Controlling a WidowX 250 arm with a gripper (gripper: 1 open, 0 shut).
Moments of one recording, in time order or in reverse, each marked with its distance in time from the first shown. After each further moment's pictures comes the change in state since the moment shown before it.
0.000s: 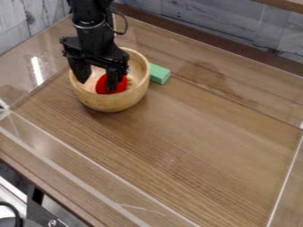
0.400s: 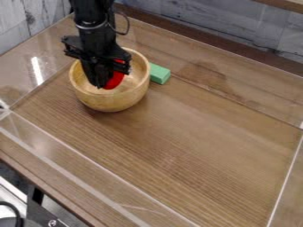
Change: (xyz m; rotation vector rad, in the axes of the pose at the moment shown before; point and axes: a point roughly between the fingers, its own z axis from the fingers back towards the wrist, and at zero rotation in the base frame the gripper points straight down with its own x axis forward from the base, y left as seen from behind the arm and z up) arm 0.002 -0.001 -0.001 0.015 -0.023 -0.005
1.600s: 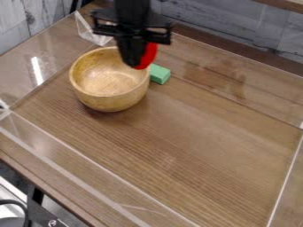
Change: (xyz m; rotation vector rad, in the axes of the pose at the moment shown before) arm 0.009 -0.044 0.058 -0.054 -0.046 0.111
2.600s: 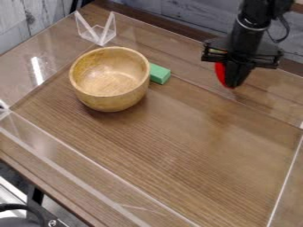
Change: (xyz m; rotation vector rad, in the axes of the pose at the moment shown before) arm 0.042 -0.141 -0.034 0.004 -0.042 0.117
